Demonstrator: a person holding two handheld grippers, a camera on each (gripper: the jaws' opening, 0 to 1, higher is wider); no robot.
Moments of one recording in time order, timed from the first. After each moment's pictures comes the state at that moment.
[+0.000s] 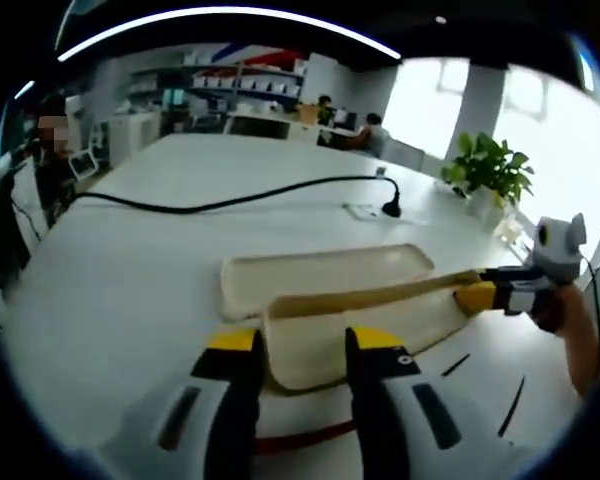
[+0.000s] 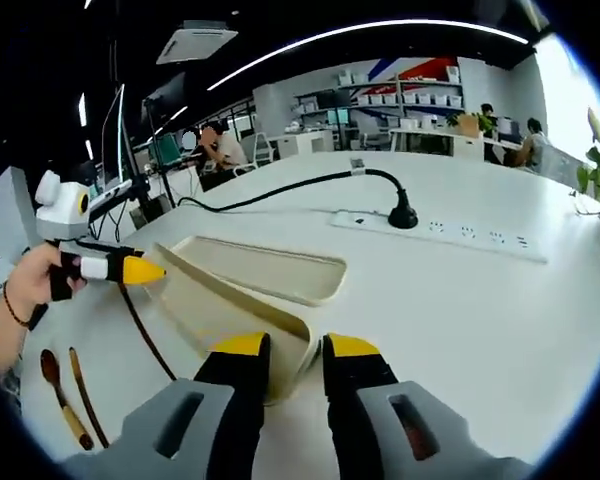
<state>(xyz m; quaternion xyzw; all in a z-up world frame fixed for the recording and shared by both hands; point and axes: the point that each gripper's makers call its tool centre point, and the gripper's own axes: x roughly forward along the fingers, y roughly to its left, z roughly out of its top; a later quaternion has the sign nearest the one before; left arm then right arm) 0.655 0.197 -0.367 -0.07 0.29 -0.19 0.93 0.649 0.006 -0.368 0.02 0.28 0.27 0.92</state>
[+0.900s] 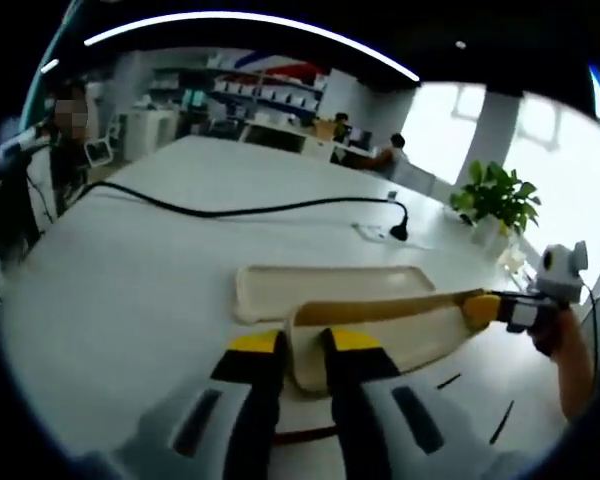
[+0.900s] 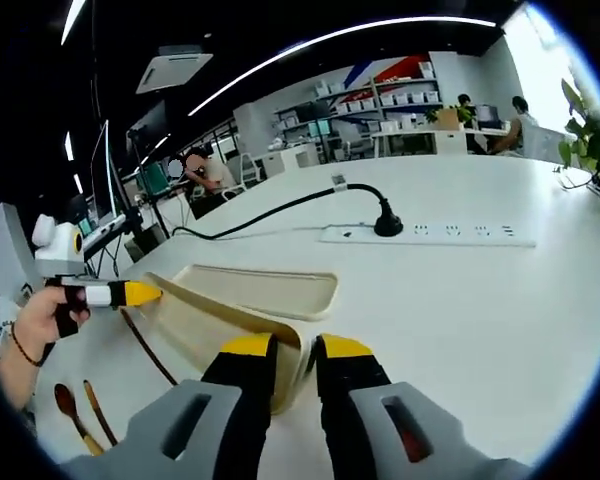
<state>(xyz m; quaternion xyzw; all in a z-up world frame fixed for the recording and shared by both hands) 0.649 0.205 -0.351 -0.11 0.27 -0.16 0.94 0.646 -0.002 -0.347 0.07 0.25 0.25 0.93</state>
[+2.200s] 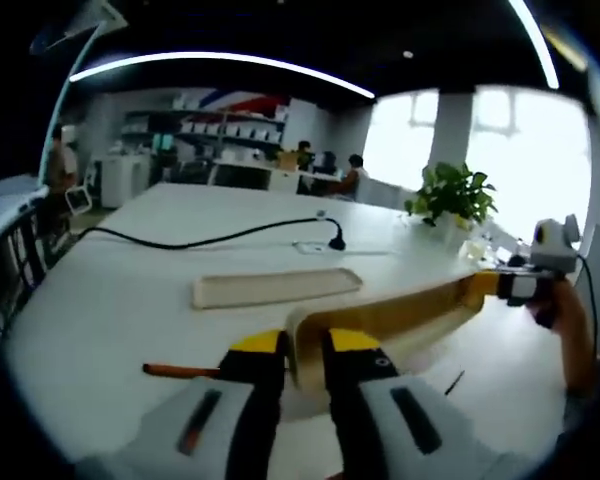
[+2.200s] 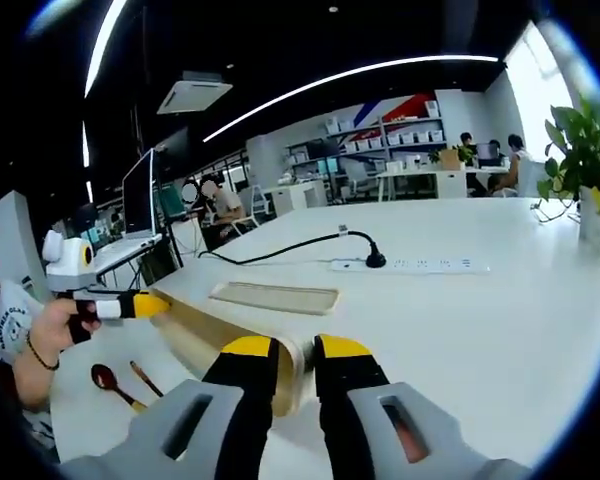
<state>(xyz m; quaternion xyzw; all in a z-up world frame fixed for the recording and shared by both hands) 0.562 0.168 -0.309 -0.07 0.18 -0.22 0.96 0.561 -0.033 -0.290 0.07 0.17 0.25 0.95</state>
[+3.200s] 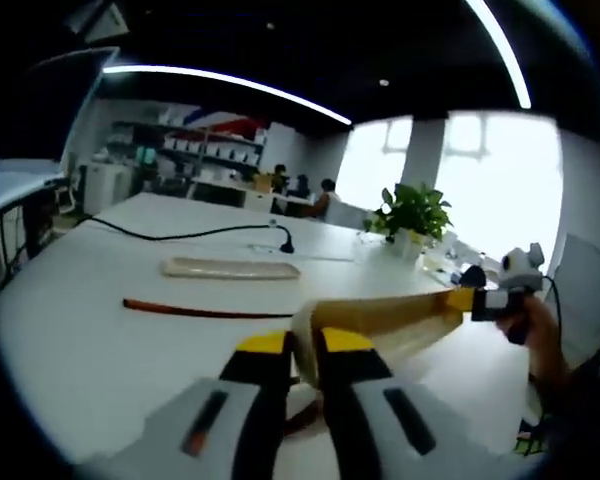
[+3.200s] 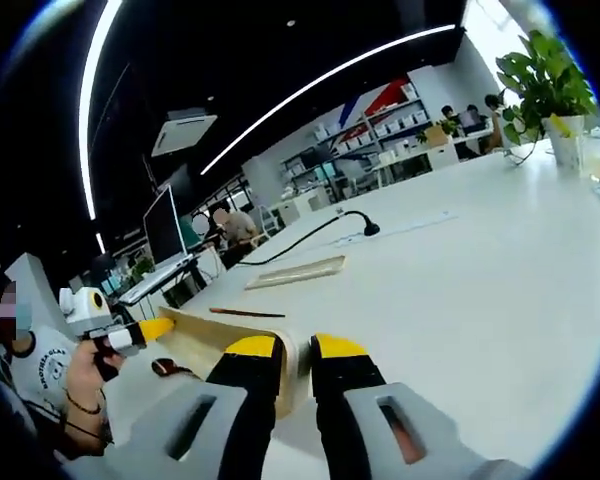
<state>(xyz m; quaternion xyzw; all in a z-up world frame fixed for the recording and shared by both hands) 0.474 0.154 -0.300 -0.11 0.13 -0.27 0.95 0.467 -0.069 -0.302 0.18 0.17 0.26 0.93</state>
